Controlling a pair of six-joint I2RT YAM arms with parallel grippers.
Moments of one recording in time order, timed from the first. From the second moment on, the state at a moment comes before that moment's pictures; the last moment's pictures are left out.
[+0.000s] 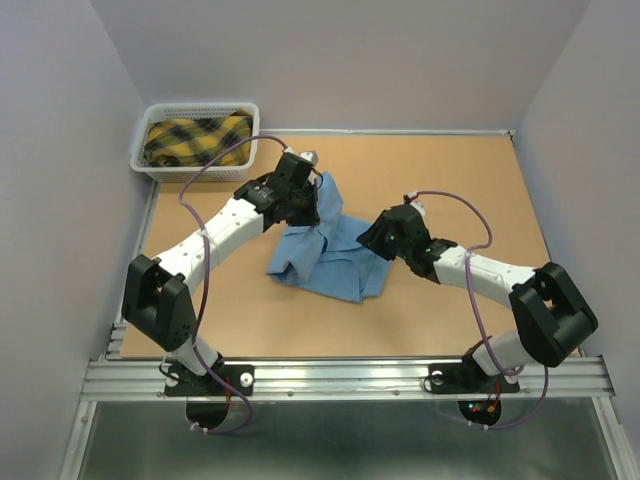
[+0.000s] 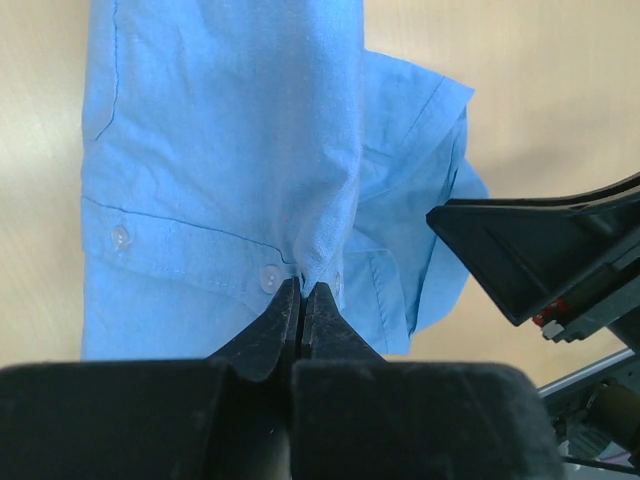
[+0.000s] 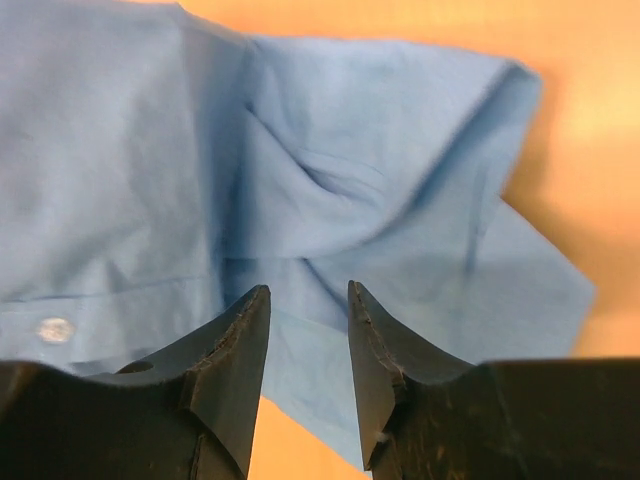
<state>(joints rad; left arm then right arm) -0.61 1.57 1.36 -0.64 0.02 -0.53 0.61 1.46 0.78 0.05 0.14 1.01</state>
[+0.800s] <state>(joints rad) -0.69 1.64 1.44 -0.69 -0.09 -0.52 0.59 1.70 0.84 0.25 -0.09 1.11</state>
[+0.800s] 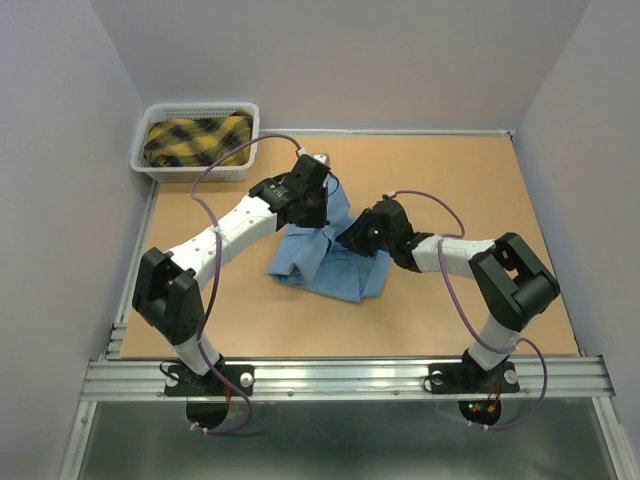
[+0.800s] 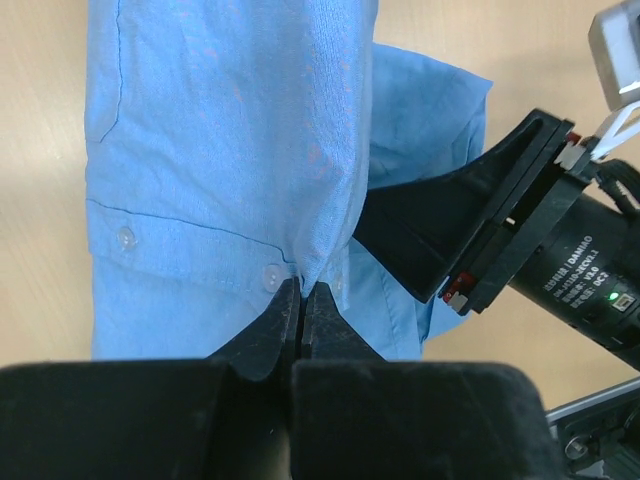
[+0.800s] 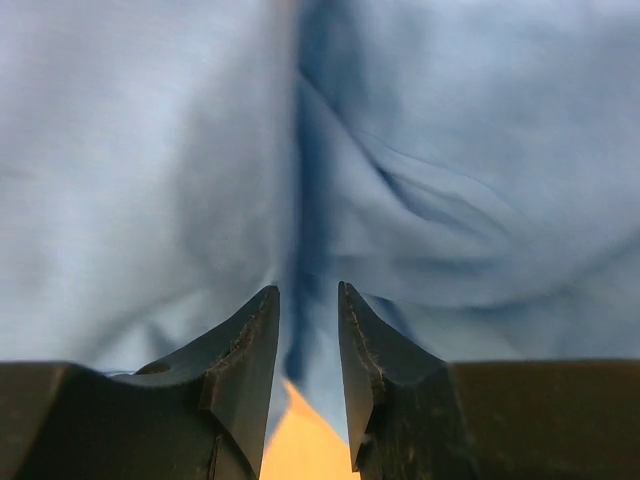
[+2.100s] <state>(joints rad) -0.70 1.64 1.50 -0.73 -0.10 -0.41 0.66 2.12 1.09 0.62 -0.25 1.20</state>
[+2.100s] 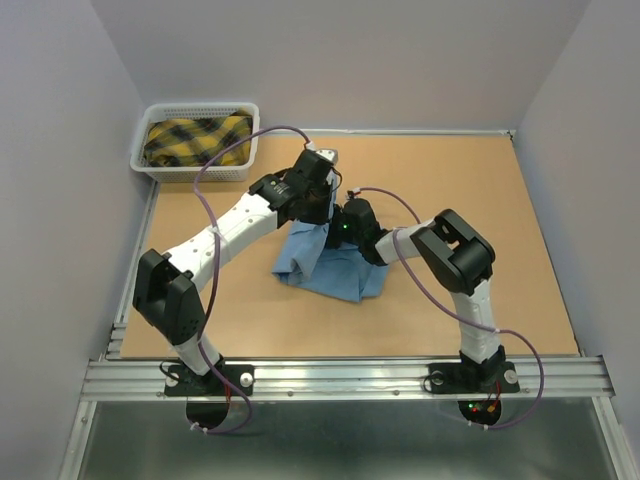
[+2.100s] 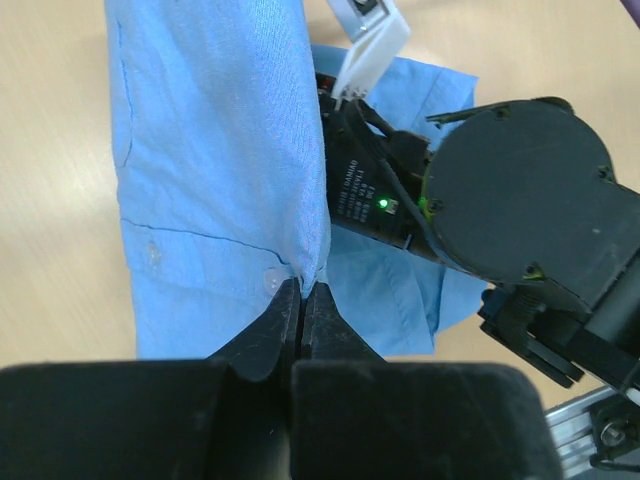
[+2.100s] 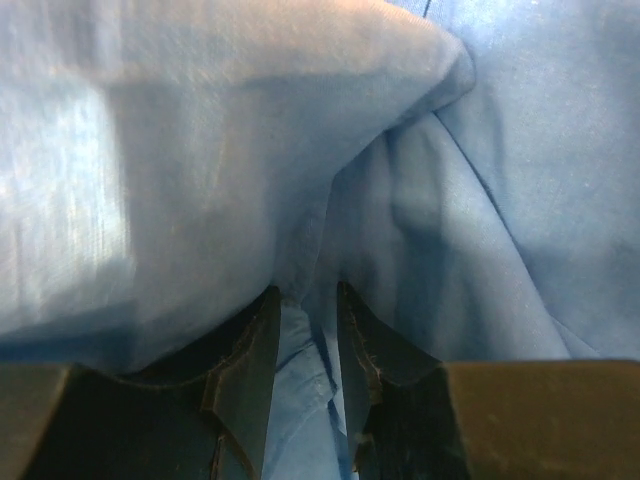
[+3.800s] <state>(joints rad) -0.77 1.61 1.25 -0.41 0.02 -0.43 0.58 1.97 0.90 0.68 -0.08 1.05</state>
